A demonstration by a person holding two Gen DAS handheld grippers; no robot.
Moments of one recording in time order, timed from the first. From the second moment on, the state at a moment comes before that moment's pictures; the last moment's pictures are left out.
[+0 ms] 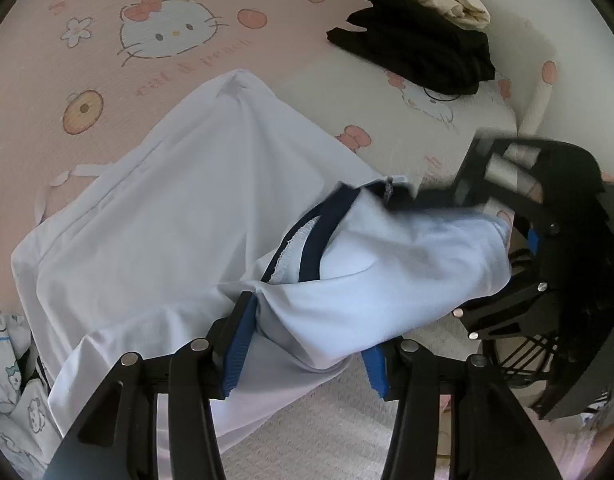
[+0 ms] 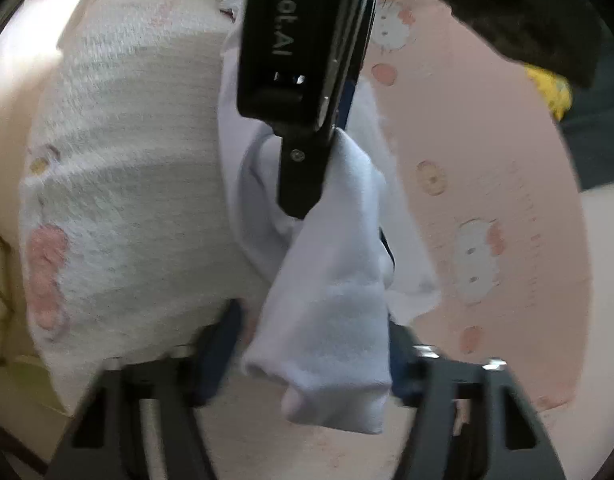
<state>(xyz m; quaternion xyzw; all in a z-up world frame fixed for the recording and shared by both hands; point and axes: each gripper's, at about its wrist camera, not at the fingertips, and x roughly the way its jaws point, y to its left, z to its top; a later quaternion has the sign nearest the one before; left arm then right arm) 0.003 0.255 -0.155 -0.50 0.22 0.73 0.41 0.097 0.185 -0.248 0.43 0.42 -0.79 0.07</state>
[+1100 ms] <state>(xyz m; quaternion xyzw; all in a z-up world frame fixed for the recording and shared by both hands) -0.005 0.131 -0.119 -0.53 0.07 0.79 0.29 0.063 0.324 -0.215 0.51 -0.23 -0.82 0.10</state>
